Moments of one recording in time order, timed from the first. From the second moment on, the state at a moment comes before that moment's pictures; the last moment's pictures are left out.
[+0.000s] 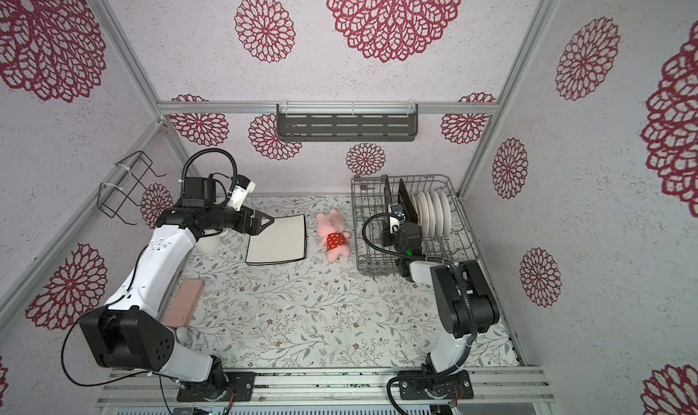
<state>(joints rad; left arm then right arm) -0.05 1.52 1.48 -0.74 0.54 0.20 0.23 1.73 0.81 0.69 -0.03 -0.03</state>
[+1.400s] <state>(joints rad) -0.06 1.52 1.46 -0.74 0.55 0.20 0.21 1.65 0.85 0.52 -0.04 -0.07</state>
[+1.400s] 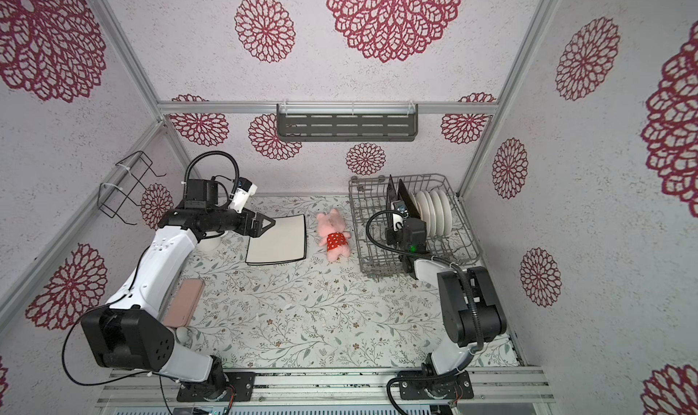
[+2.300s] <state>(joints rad) -0.06 1.52 1.46 -0.75 0.54 0.21 0.23 1.60 0.92 0.40 -0.06 -0.09</state>
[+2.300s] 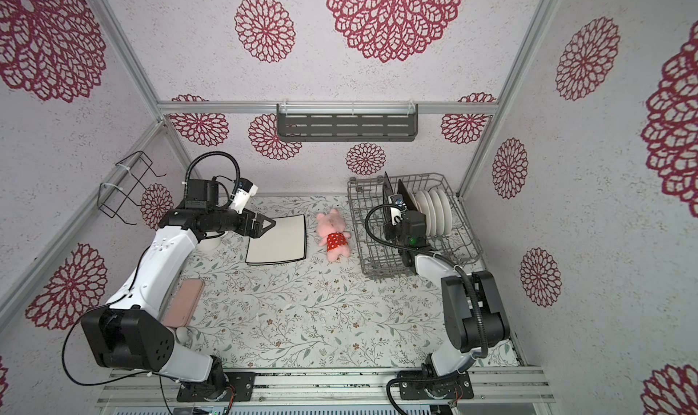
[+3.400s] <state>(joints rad) -0.06 1.43 1.53 -0.63 0.79 -0.16 0.71 1.46 1.00 0.30 0.15 -0.59</state>
